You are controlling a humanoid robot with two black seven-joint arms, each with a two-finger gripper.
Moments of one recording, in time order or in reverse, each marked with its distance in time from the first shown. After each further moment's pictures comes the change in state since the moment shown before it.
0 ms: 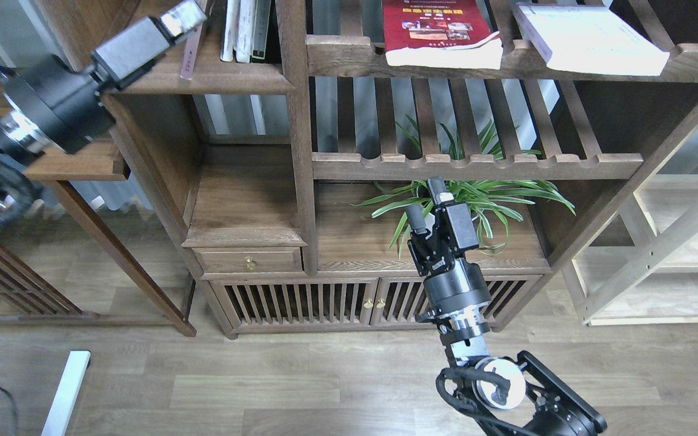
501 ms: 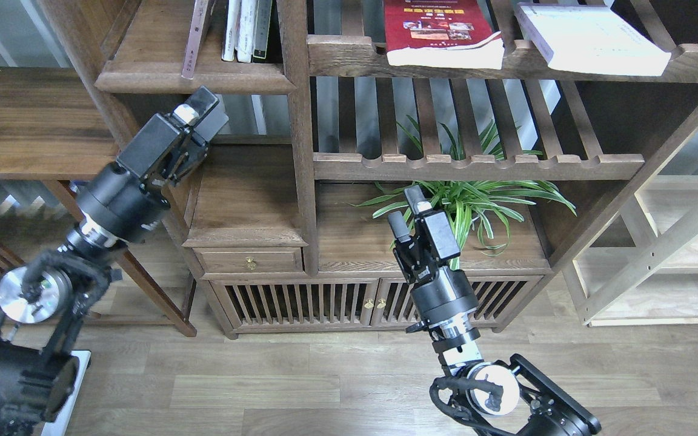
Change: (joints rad) left arm 0.217 -0.228 -0.016 0.105 -0.091 -0.106 0.000; right arm 0.005 0.000 -0.049 -0.001 -0.054 0.000 -0.025
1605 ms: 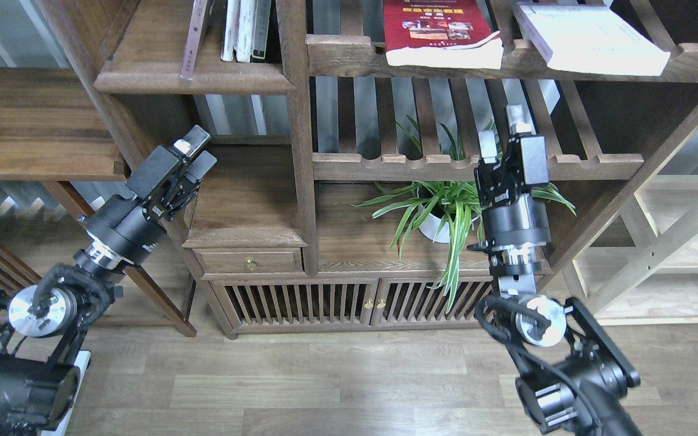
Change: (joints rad) left arm -0.029 0.034 -0.009 0.170 0.002 0.000 0.000; right arm 0.158 -0.016 0.360 -0.007 -0.039 0.000 -0.006
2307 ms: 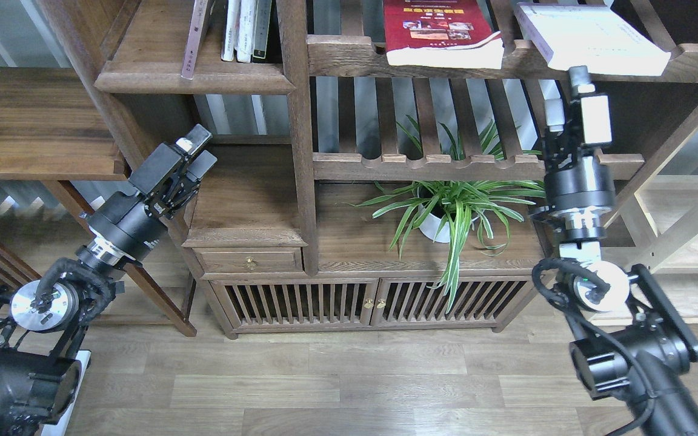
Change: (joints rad) left arm -0.008 0.002 0.008 0.019 0.000 0.000 0.000; right arm 0.030 -0.158 0.113 -0.006 0.010 -0.131 -0.009
